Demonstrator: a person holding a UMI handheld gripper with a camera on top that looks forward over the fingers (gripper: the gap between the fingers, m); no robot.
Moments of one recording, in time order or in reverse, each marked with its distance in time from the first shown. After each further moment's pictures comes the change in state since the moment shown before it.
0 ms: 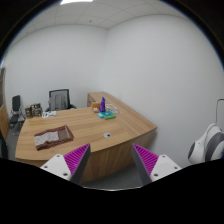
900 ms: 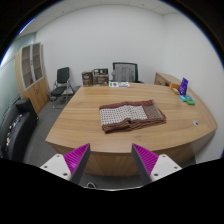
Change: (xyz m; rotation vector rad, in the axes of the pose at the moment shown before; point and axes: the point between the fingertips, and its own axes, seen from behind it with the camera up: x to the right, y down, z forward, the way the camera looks) arm -0.461 0.161 0.076 -0.181 -0.550 -0.180
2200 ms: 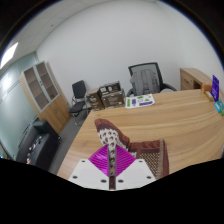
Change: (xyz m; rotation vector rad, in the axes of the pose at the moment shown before) arm -0.010 -0.194 0.203 0.036 -0.342 0.135
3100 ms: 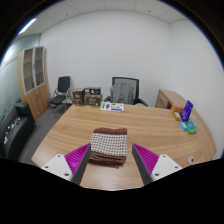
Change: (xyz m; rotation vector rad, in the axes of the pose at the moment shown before) arm 0.064 0.014 -0.159 0.053 0.296 -0.241
